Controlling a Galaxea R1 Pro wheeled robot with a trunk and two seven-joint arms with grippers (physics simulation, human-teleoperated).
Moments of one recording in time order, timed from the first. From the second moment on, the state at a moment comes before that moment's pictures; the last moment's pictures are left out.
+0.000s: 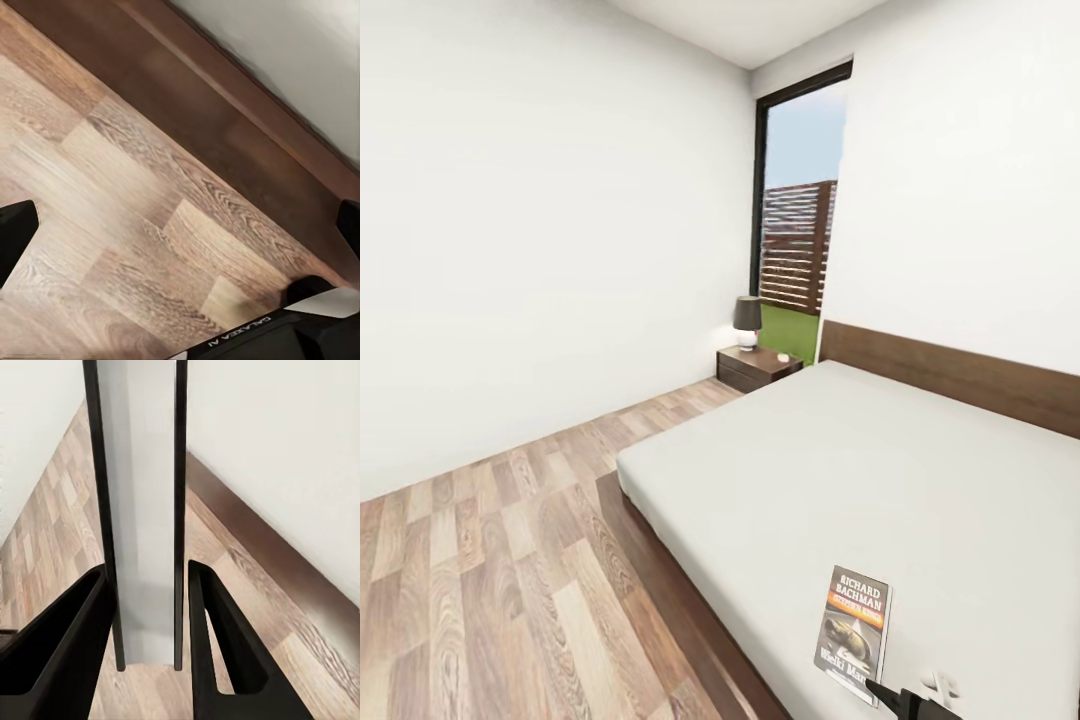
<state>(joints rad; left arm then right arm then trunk) -0.39 0.15 0.19 -0.02 -0.15 -0.25 -0.58 -0.31 -0.29 -0.02 -0.34 -0.50 0.12 0.88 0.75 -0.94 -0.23</state>
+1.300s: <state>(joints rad) -0.38 0.15 0.19 -0.02 -0.15 -0.25 -0.58 -0.31 -0.29 -0.02 -0.34 -0.50 0.12 0.88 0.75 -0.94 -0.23</state>
